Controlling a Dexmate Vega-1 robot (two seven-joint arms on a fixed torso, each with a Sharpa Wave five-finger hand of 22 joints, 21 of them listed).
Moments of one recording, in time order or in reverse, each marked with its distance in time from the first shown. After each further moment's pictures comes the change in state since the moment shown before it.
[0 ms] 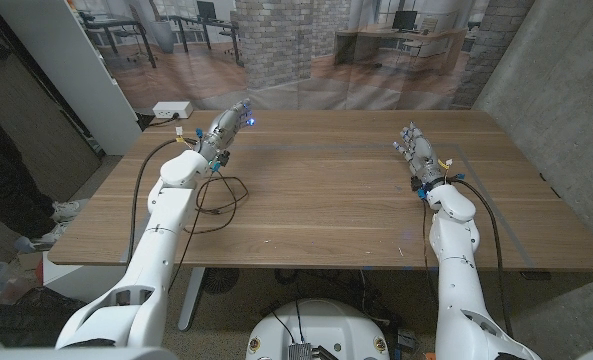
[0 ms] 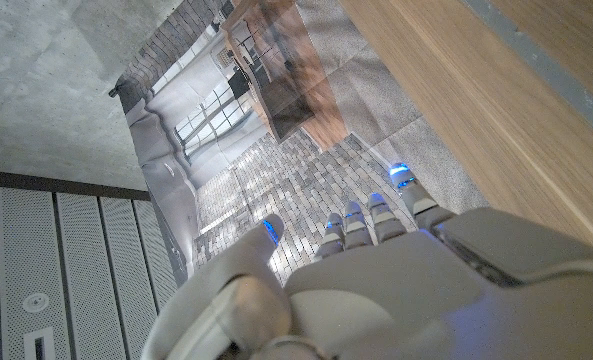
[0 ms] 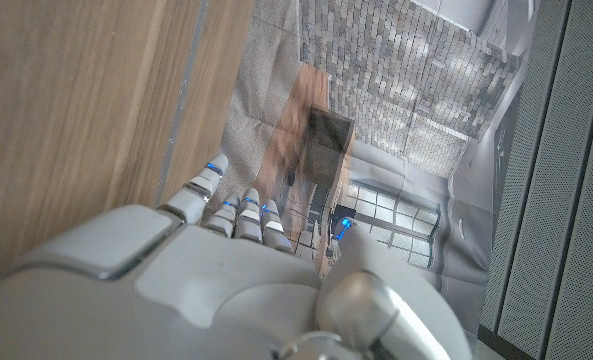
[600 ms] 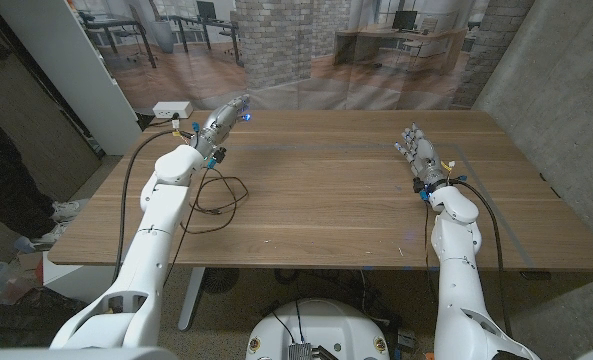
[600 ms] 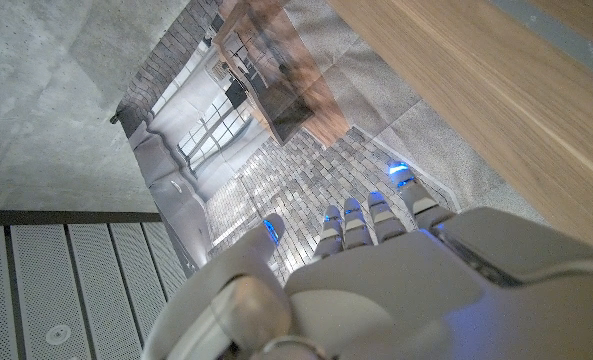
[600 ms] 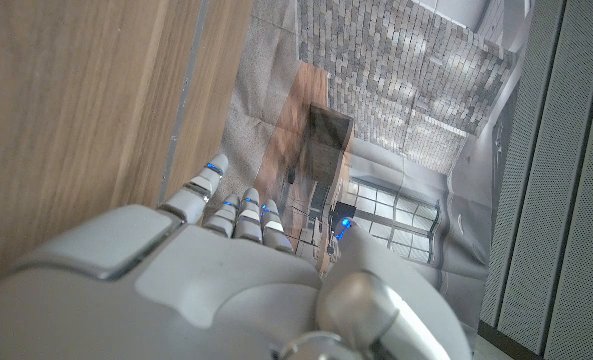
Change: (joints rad) left arm 0.031 0.024 -0.004 -0.103 0.088 0.024 0.013; left_hand 0.000 0.000 0.010 -0.006 0.000 0.050 -0.018 0.011 0.001 0.027 -0.006 0.012 0.000 0.013 0.005 0.004 0.000 0.012 0.023 0.000 0.000; right arm 0.007 0.013 0.037 0.010 -0.003 0.010 0.031; right_hand 0.000 0.000 0.000 0.000 0.000 0.000 0.000 0.000 0.000 0.000 0.000 0.000 0.000 0.000 0.000 0.000 0.000 0.000 0.000 0.000 0.000
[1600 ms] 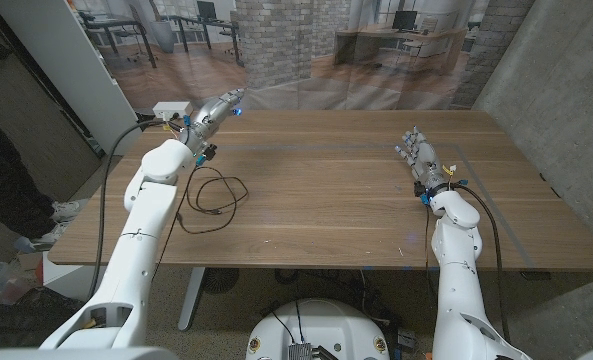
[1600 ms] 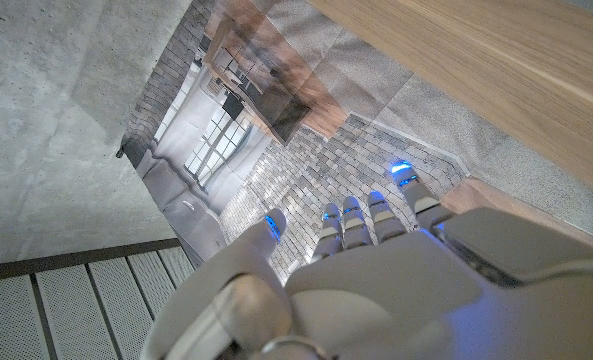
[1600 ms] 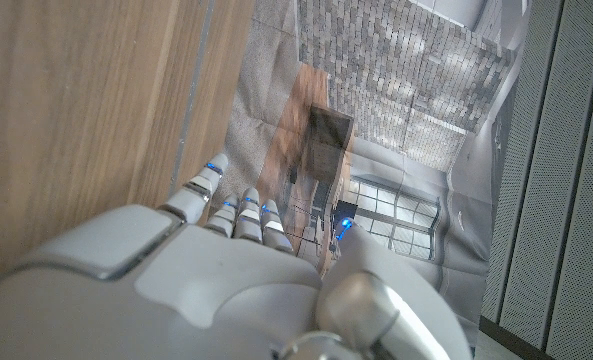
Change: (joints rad) left arm 0.055 0.047 -0.020 -0.139 0.091 0.021 0.001; left_hand 0.021 0.011 0.021 -0.034 -0.007 0.019 -0.009 0.000 0.004 0.014 -0.007 0.000 0.000 0.008 0.005 0.000 -0.003 0.005 0.030 -0.012 0.000; right arm -0.019 0.016 0.015 -0.015 0.002 0.003 0.016; right_hand -0.008 0.000 0.000 0.000 0.000 0.006 0.006 0.000 0.000 -0.001 0.008 0.000 0.000 -0.005 0.006 0.003 0.000 0.004 0.004 0.000 0.000
